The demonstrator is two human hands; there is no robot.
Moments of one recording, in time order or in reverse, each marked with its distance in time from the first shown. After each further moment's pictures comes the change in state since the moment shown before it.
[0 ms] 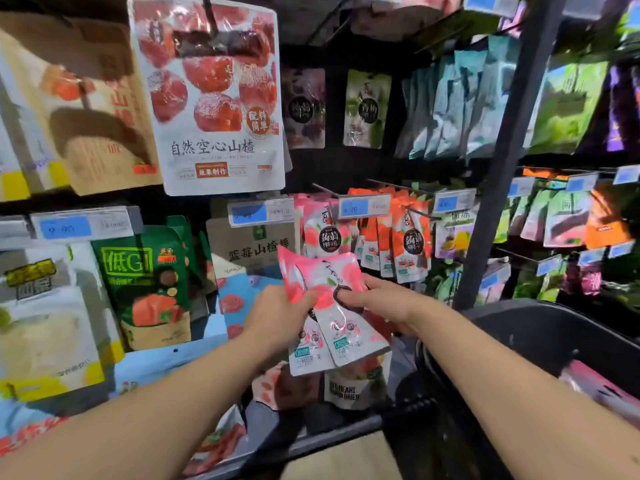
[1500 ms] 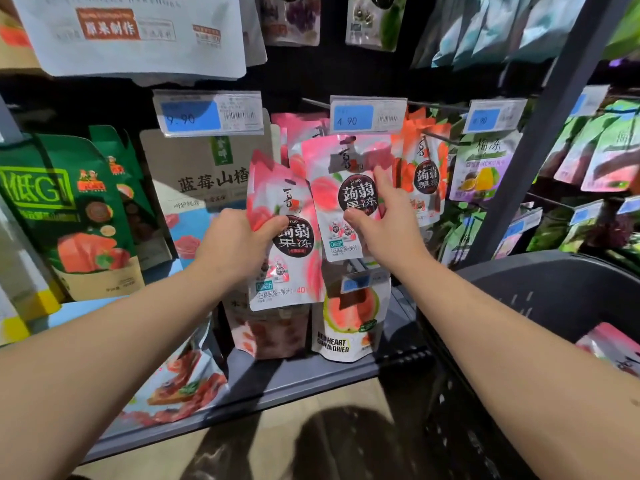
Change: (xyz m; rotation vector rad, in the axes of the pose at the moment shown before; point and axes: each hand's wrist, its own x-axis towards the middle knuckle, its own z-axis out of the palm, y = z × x) left_hand 0.037 -0.006 0.006 0.078 0.119 0.049; right_hand 0.100 0.055 -0.007 -0.066 0.559 -0.412
